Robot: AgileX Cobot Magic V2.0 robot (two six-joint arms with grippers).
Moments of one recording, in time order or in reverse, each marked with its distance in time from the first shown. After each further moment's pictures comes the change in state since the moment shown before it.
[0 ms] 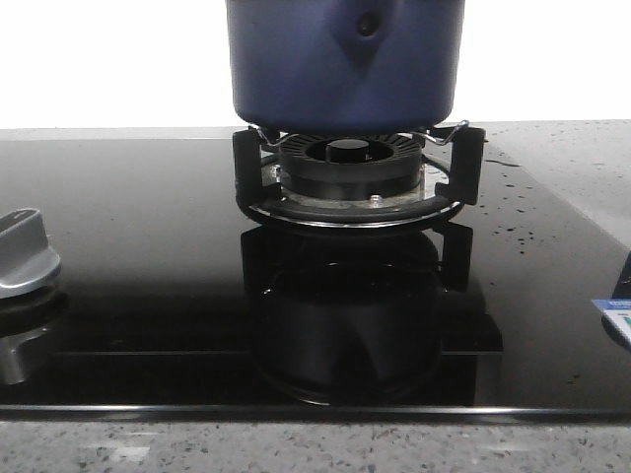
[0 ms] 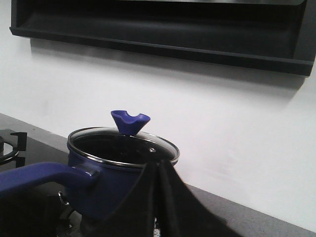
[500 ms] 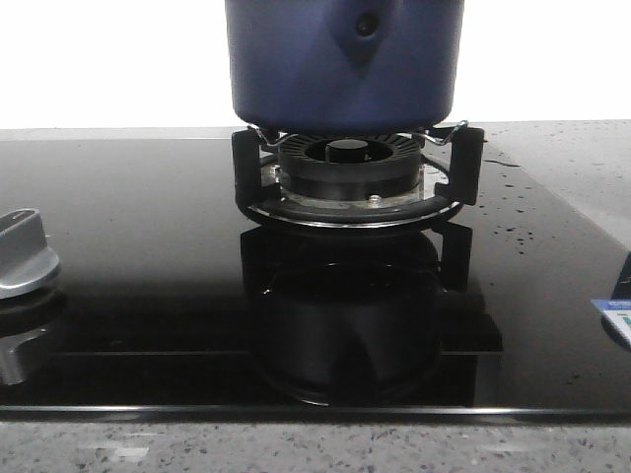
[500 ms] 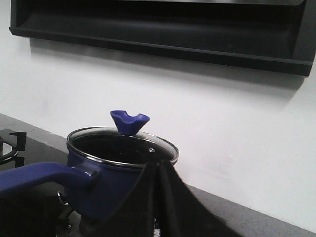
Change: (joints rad) left arm 0.113 -0.143 0.233 0.283 -0.052 -0.262; right arm 0.000 0.000 0.000 0.000 0.000 -0.002
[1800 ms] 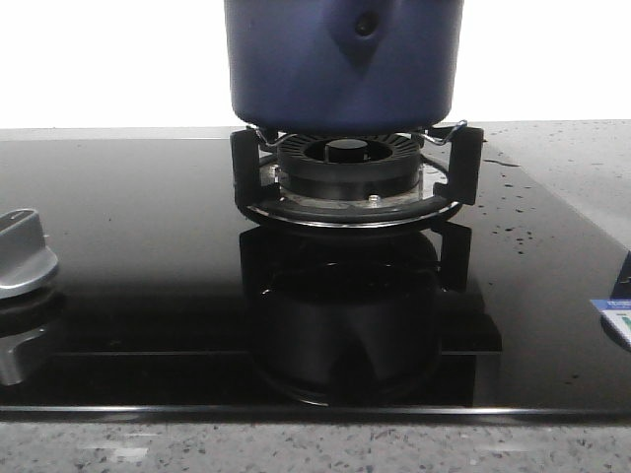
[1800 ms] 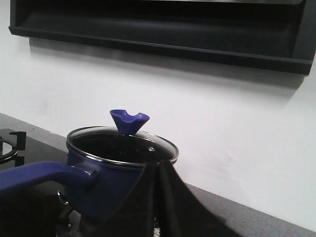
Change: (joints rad) left arm 0.148 0.000 0.000 -0.069 0.210 -0.007; right arm 0.000 0.000 0.001 -0.002 0.000 0.001
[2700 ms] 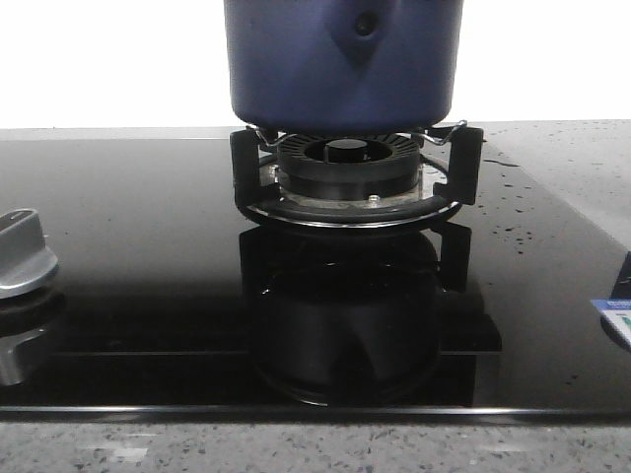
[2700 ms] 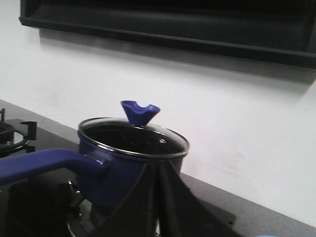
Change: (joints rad) left arm 0.000 0.000 0.000 -0.002 0.000 0.000; right arm 0.000 0.000 0.020 -0.020 -0.046 0.004
